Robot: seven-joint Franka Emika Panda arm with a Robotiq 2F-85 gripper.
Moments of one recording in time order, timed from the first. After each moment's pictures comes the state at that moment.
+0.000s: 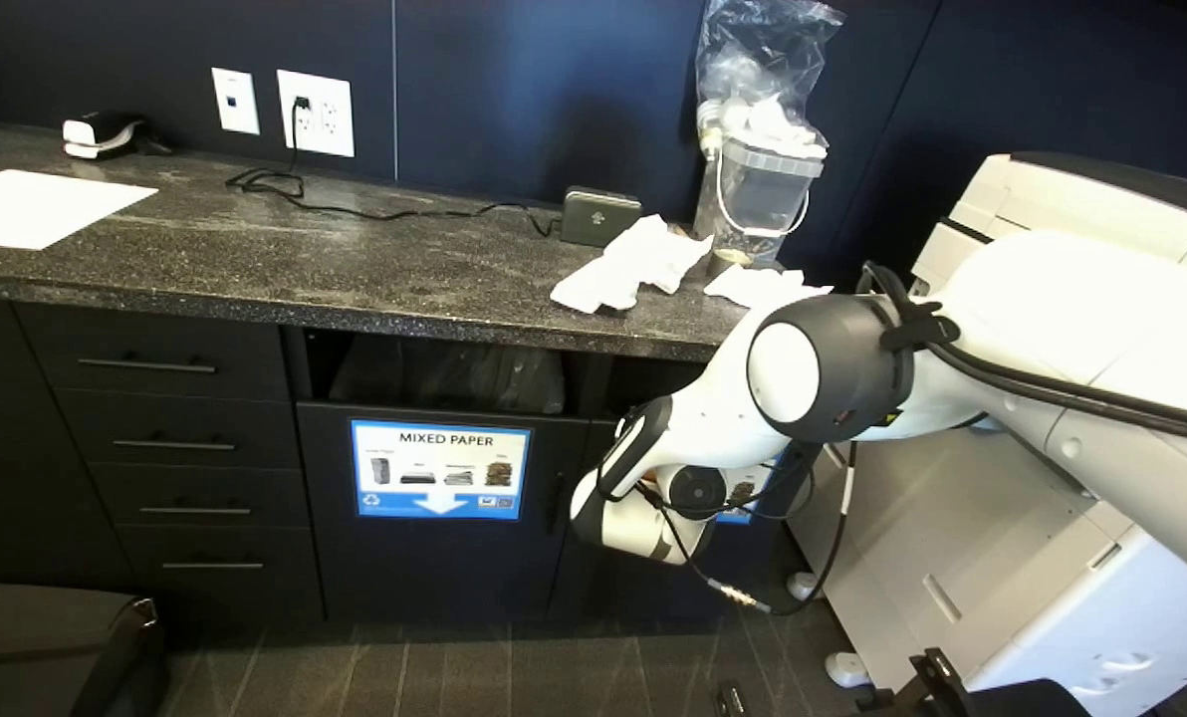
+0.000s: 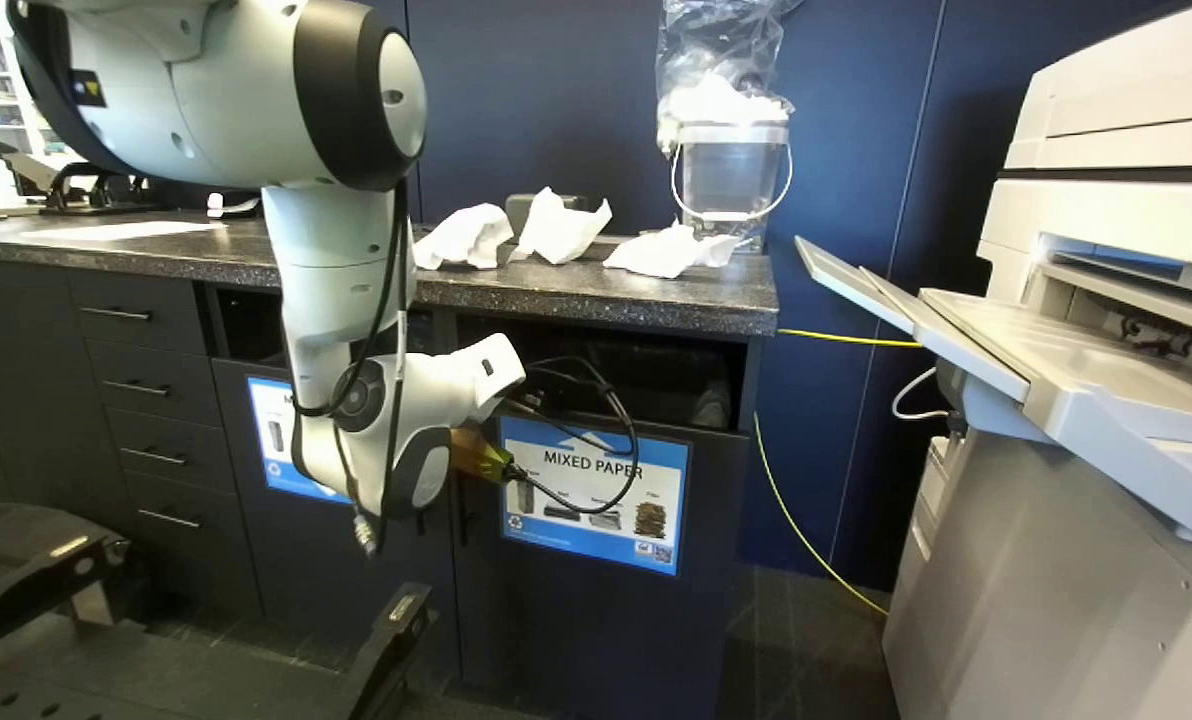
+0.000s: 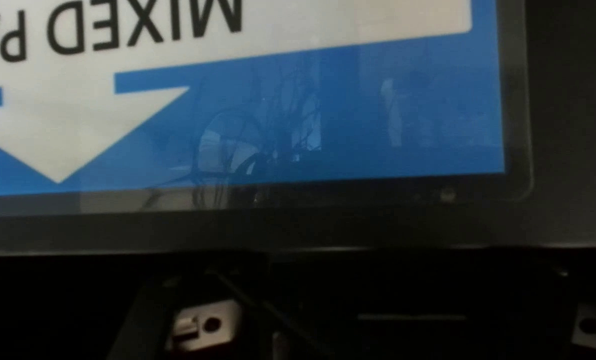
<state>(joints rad) 0.17 1.49 0.01 -1.44 0.44 4.21 -0.06</state>
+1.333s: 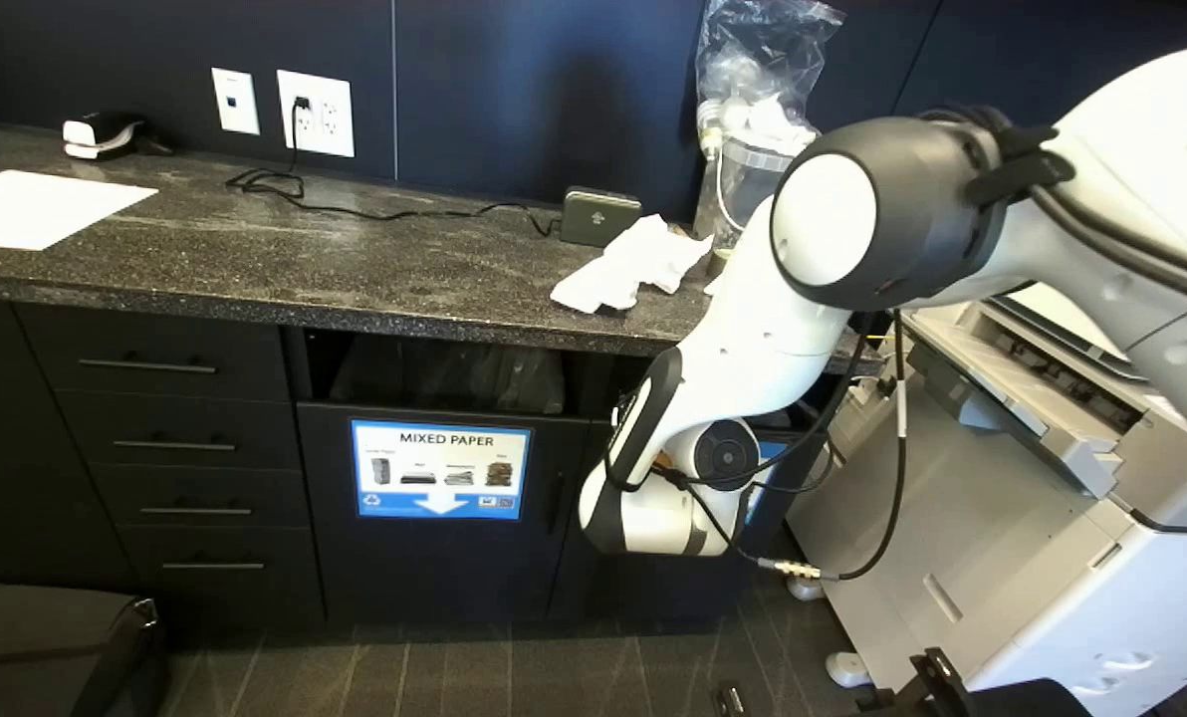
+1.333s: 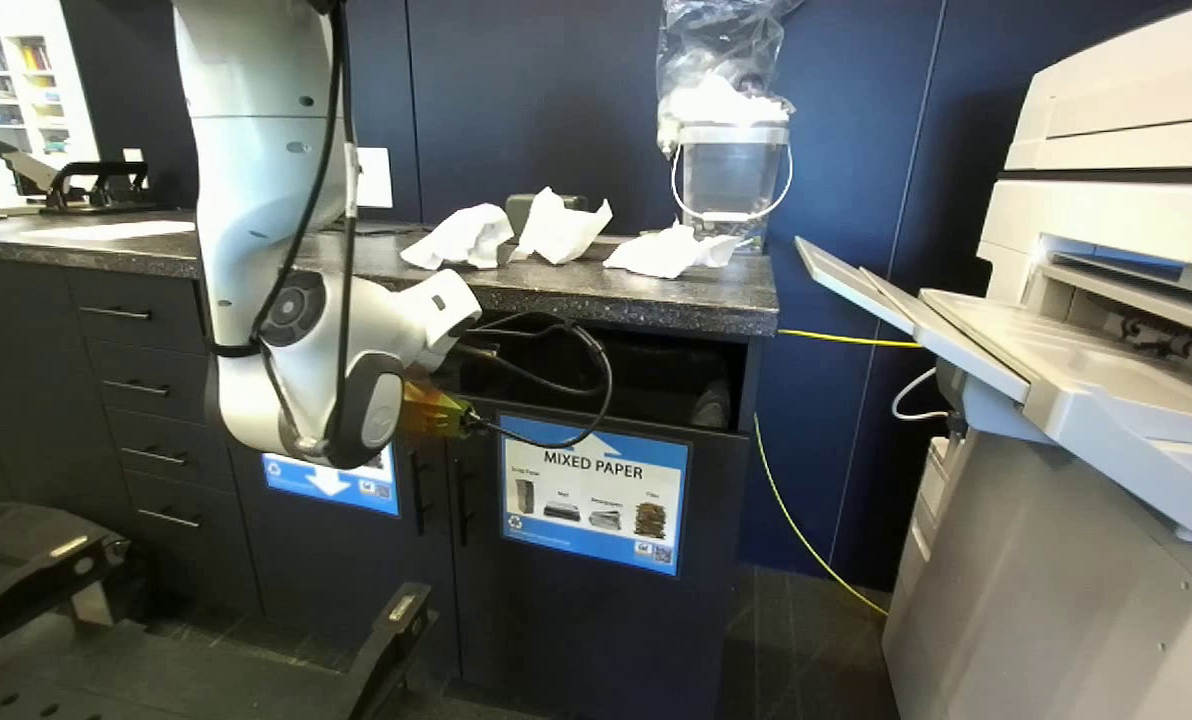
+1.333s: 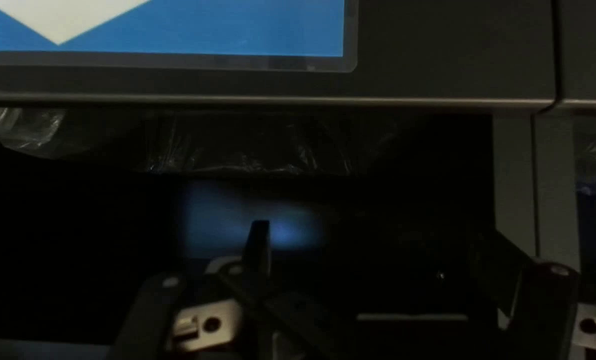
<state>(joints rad) 0.29 1.14 -0.04 -1.95 0.38 4.21 -0.03</state>
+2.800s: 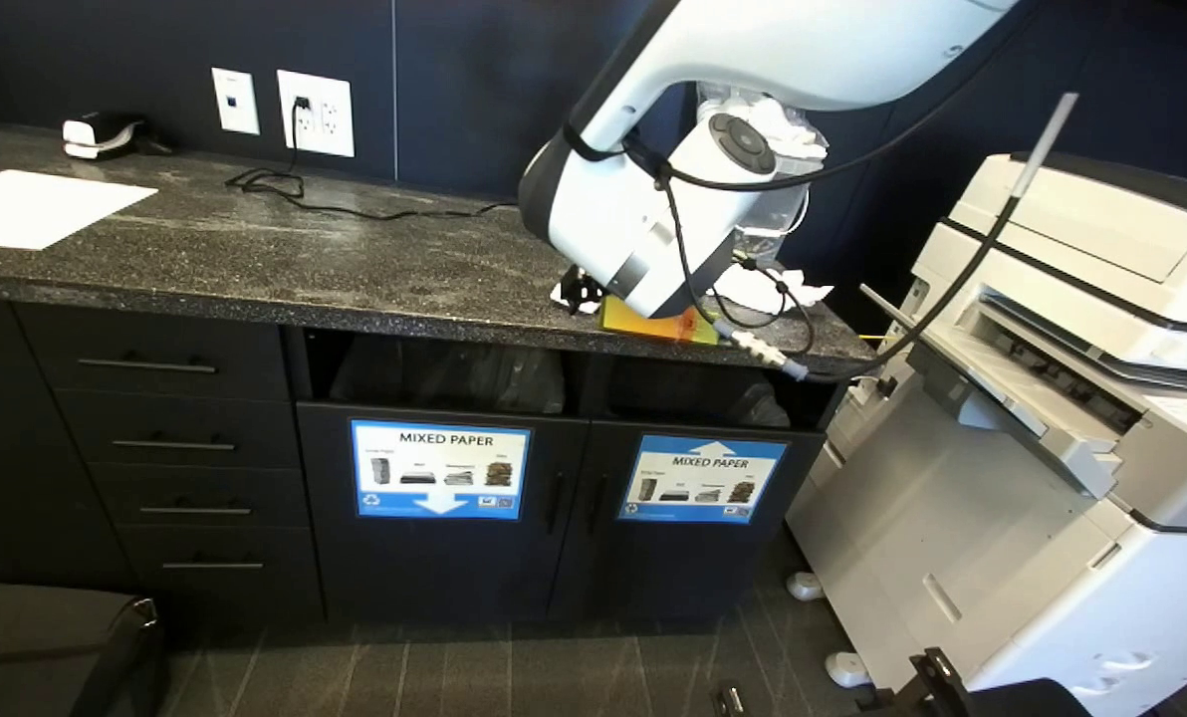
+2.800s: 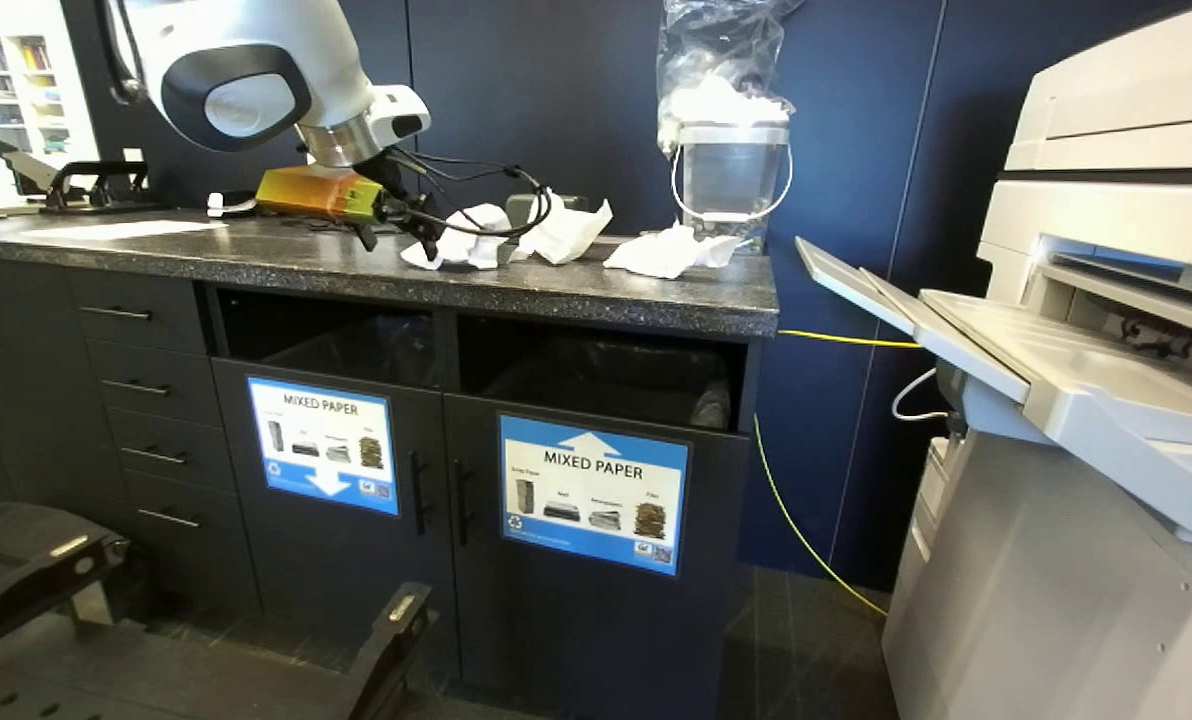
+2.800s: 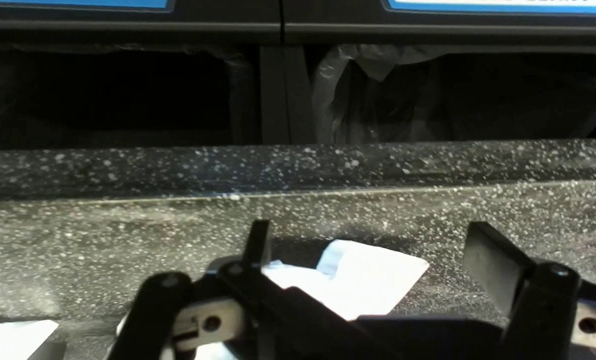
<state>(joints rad) 0.72 0.49 -0.31 -2.10 1.06 3.25 -0.58</state>
